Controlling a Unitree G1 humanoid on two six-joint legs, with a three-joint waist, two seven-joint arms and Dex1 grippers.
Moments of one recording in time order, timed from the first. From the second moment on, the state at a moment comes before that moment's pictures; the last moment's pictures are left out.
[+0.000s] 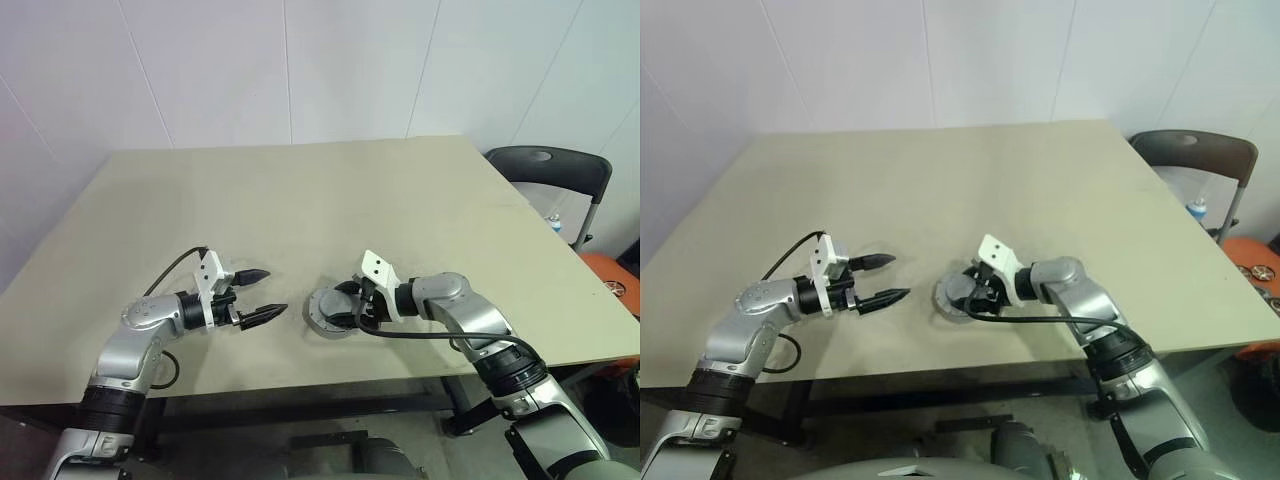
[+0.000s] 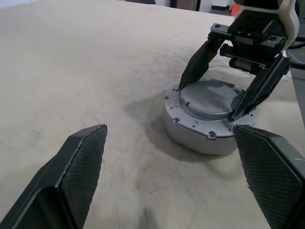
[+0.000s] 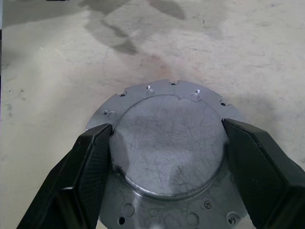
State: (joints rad) left arm -0.23 0.54 -0.02 0.07 -0.40 0.24 -1.06; right arm -0.49 -0.47 0.34 0.08 0.17 0.55 0.99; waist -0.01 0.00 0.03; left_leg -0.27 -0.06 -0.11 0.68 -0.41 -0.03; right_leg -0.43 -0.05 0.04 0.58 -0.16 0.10
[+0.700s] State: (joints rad) left arm -0.41 0.33 -0.17 0.37 -0.29 0.13 -1.11; right arm -0.51 -0.47 0.39 0.15 0.13 0.43 0.97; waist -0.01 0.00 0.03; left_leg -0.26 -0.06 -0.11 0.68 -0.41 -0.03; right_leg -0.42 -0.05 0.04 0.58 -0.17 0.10
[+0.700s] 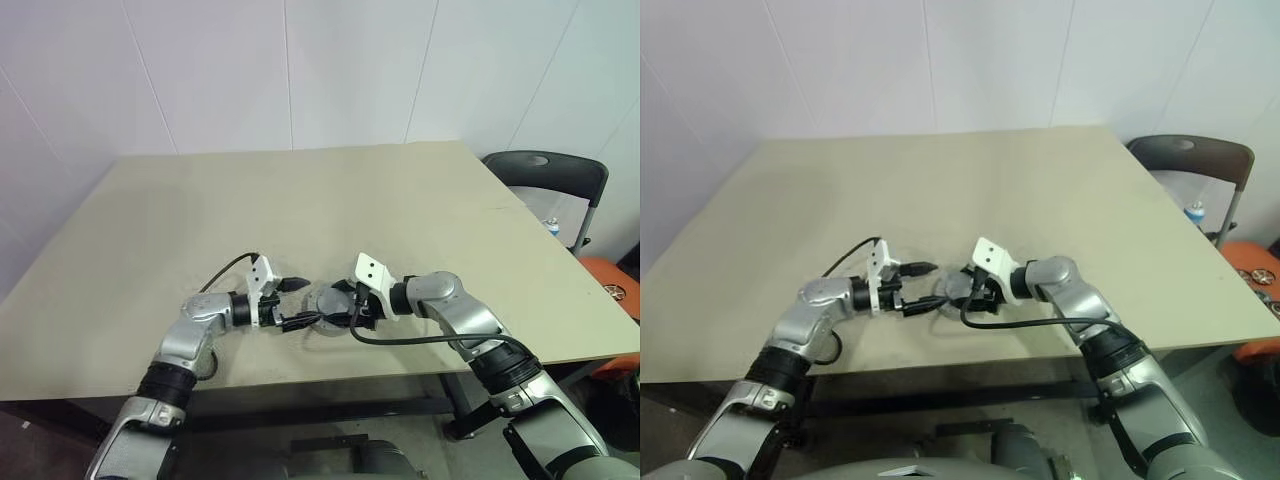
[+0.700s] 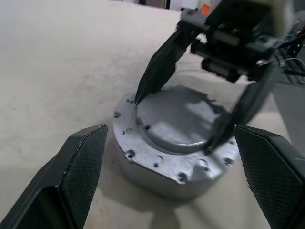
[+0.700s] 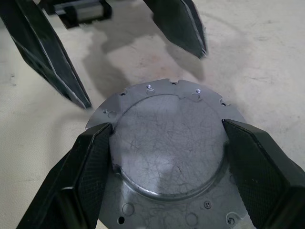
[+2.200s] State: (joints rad) left arm -0.56 0.29 -0.27 0.51 -0.12 0.06 -1.16; right arm -0.49 -0.51 0.21 0.16 0.30 0.71 0.98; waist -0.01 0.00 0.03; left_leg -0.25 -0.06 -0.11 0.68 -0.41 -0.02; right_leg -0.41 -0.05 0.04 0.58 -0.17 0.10
